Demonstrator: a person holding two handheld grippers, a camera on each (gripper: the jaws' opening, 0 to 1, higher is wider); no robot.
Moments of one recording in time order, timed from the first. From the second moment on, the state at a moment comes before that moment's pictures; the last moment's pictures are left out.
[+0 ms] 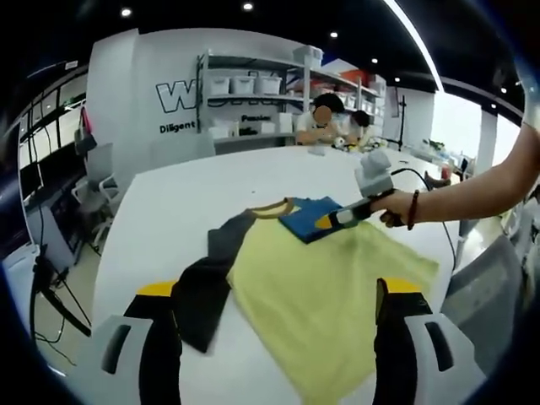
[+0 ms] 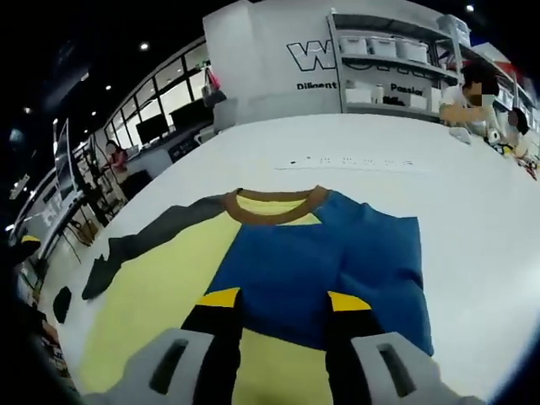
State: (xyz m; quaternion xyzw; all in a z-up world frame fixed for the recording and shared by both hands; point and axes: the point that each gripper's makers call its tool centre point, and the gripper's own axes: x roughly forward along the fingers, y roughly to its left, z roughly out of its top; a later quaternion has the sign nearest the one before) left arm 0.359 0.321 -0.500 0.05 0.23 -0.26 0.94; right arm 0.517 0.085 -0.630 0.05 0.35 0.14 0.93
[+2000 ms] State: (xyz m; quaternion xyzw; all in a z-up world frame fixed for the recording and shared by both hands) left arm 0.347 0.347 -0.519 0.06 0.26 -0.24 0.93; right arm 0.514 0.248 -0.614 0.15 0.35 0.30 0.88
